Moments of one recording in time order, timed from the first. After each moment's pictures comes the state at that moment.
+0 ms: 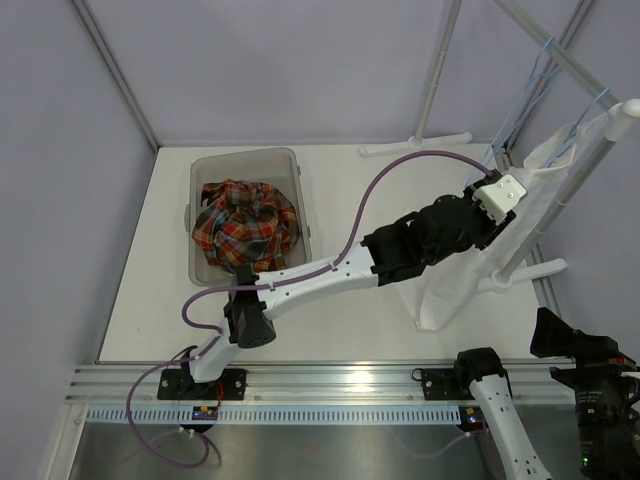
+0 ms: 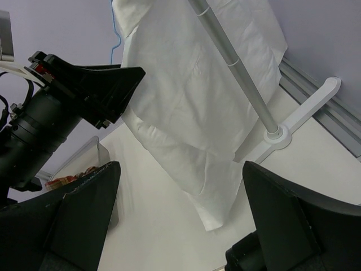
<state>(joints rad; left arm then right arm) -1.28 2.18 2.30 -0.13 -0.27 0.05 0.16 0.21 1.49 -1.31 0.40 0.60</state>
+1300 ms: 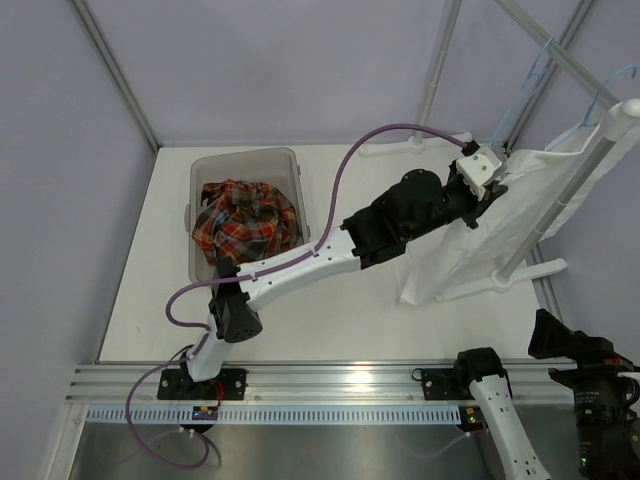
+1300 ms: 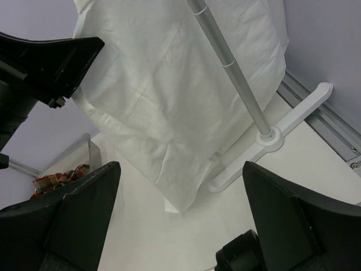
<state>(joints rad) -1.19 2.10 2.22 0.03 -0.04 0.01 0.16 0.19 1.47 -1.31 0.40 0.55</state>
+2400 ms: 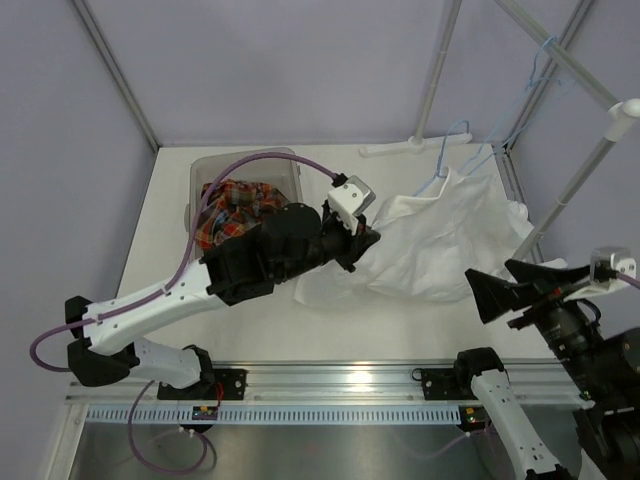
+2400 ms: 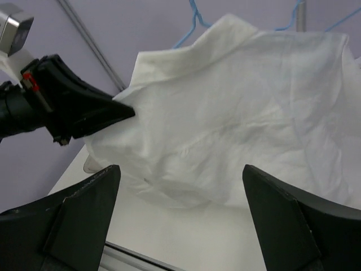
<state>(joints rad) -1.19 1.35 1.51 -0.34 -0.20 -0.16 0.16 0.40 1.44 -1.00 -0.20 0.37</state>
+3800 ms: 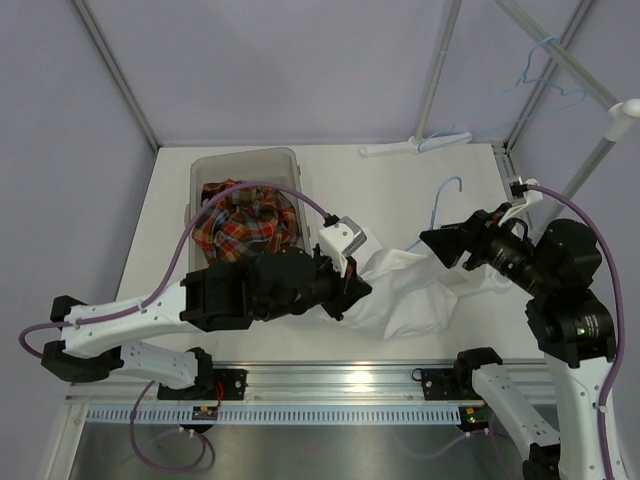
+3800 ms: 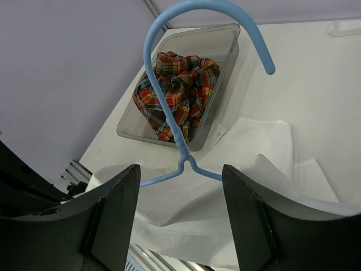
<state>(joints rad) -1.41 1.20 1.42 -0.58 -0.28 -0.44 0.16 0.69 1.25 -0.72 -0.51 0.41</state>
